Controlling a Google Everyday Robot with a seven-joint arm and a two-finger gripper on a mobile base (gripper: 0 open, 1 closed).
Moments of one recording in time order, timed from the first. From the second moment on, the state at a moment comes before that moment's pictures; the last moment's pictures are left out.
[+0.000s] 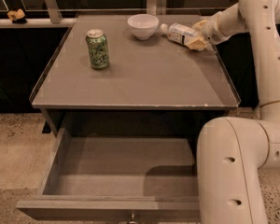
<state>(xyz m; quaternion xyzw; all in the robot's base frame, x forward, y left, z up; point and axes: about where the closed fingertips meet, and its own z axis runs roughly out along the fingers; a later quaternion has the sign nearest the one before) 0.827 -0.224 0.851 -0.55 0.73 0.04 0.40</state>
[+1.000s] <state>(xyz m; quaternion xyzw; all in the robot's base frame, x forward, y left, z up) 0.768 -0.301 0.929 -0.52 0.69 0.02 0.50</state>
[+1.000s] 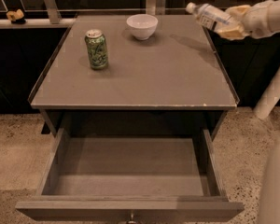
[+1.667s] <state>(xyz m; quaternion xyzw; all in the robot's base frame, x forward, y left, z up) 0.743 -0.325 0.974 -0.50 0.68 -0.01 0.54</state>
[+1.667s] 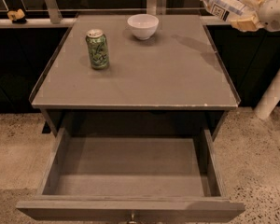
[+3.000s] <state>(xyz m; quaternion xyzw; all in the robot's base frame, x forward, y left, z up) 0.593 -0.277 1.080 -0.49 0.60 -0.05 0.63</state>
